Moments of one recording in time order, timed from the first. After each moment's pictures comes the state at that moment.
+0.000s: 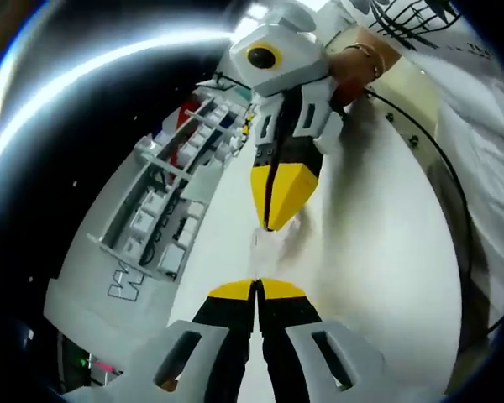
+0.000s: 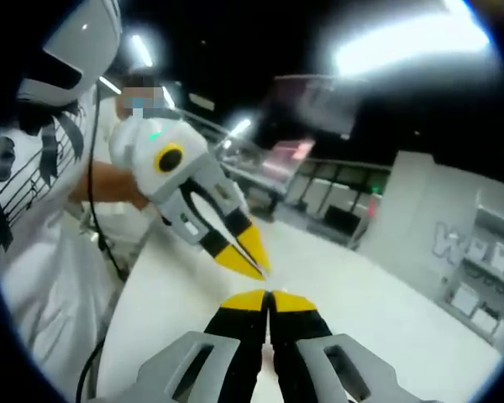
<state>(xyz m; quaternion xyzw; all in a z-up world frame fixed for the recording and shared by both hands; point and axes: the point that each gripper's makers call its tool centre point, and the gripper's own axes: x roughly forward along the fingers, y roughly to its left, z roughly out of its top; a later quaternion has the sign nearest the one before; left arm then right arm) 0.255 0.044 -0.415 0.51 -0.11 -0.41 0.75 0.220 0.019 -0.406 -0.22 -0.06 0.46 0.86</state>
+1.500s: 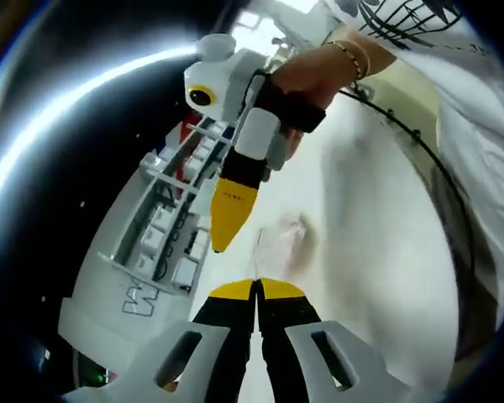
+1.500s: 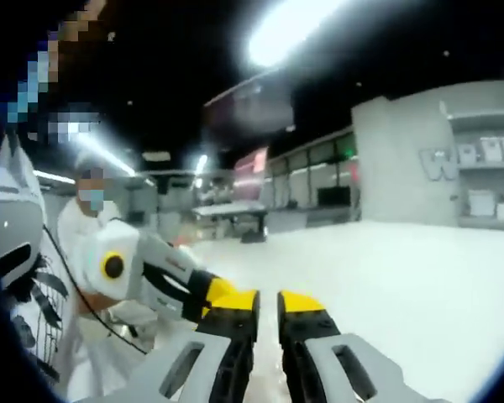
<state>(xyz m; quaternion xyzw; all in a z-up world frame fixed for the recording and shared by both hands) 0.247 0.029 -0.401 0.53 -0.15 -0.40 0.73 0.243 0.016 -0.373 0.03 0.06 0.47 0.88</state>
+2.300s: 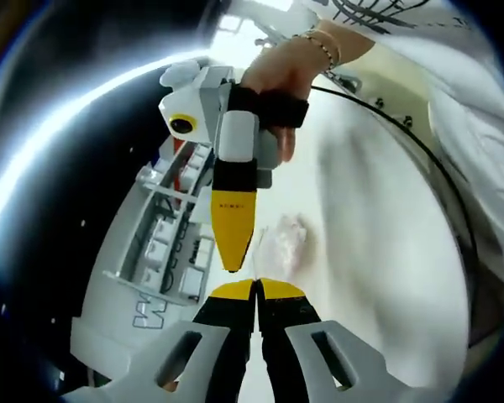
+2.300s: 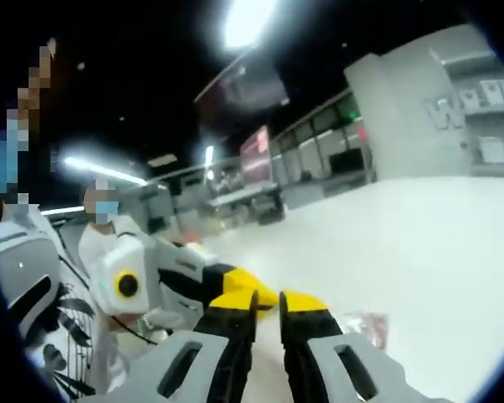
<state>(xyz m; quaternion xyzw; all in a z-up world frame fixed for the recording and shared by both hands) 0.246 0.026 -0.391 0.56 -0.17 -0.40 0.70 0.237 0.020 -0.383 0.07 0.13 0.49 0.86</state>
